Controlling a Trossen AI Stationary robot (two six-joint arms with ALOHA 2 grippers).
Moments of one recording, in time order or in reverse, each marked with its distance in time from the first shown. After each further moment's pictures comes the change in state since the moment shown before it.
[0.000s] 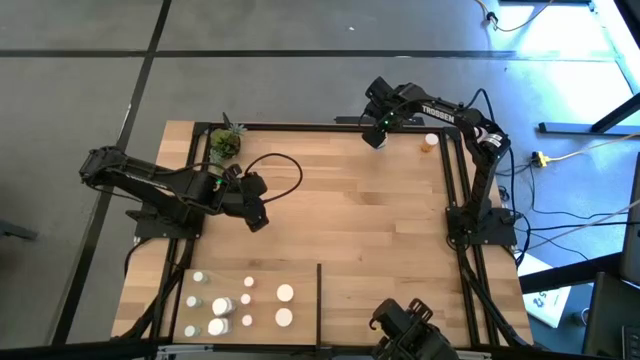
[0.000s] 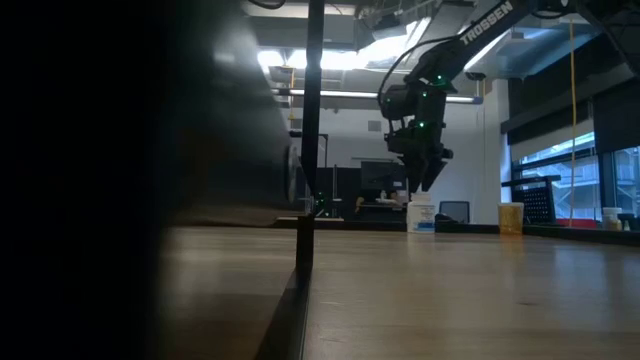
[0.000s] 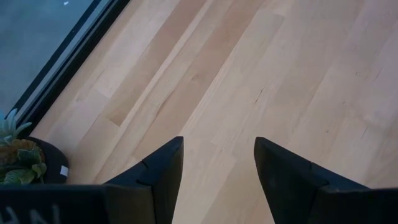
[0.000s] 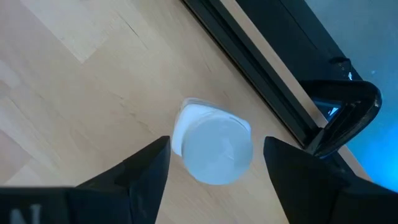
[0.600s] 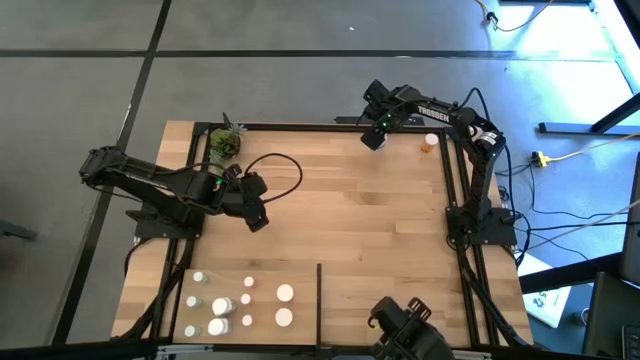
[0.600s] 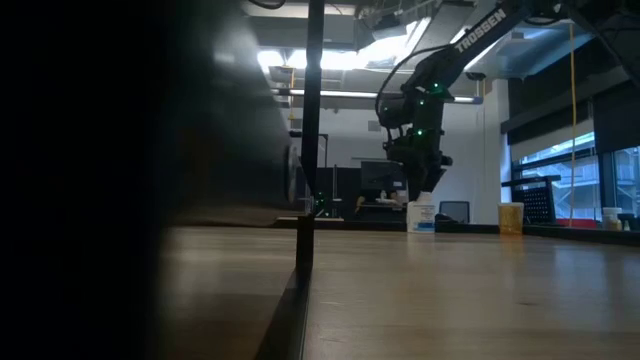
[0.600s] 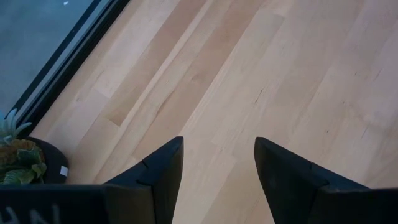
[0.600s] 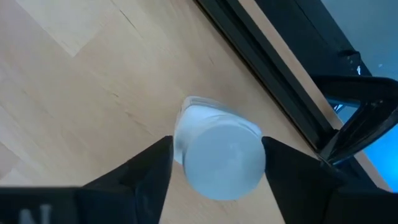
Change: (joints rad) left arm 0.000 0.000 0.000 0.001 0.000 0.000; right arm 0.000 0.043 0.000 0.005 -0.002 0.000
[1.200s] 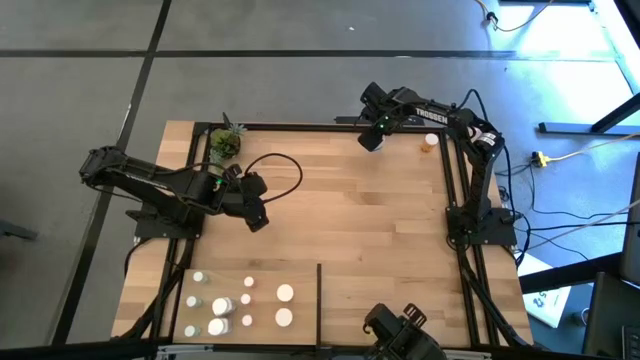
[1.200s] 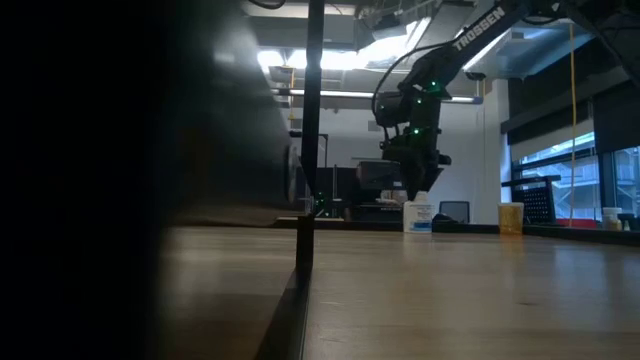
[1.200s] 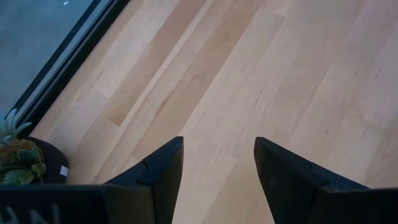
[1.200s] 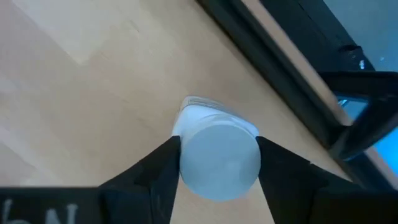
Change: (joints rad) left arm 0.000 0.000 0.000 0.000 0.000 0.000; right arm 0.030 0.000 0.000 0.002 0.008 0.067
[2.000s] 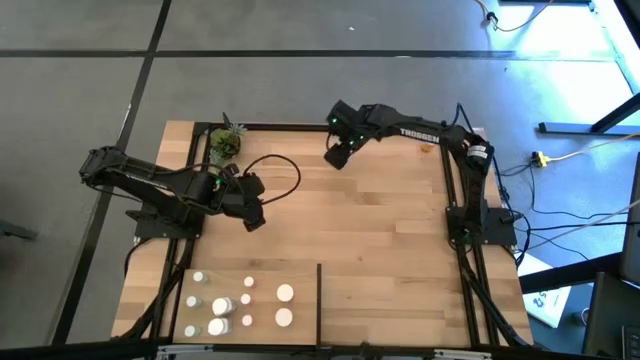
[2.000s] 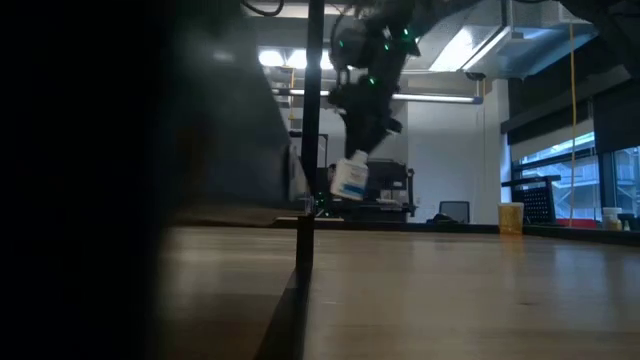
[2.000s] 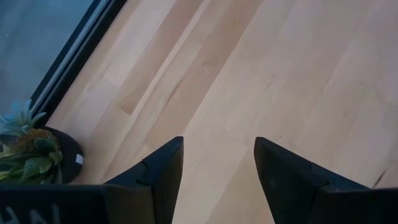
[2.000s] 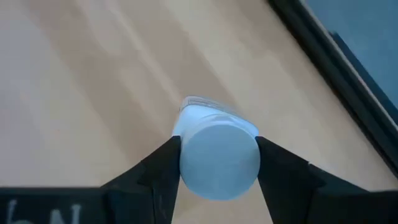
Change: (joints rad) left arm 0.000 0.000 0.000 -0.069 0.001 0.000; right arm 0.330 0.002 0.194 0.010 -0.014 0.191
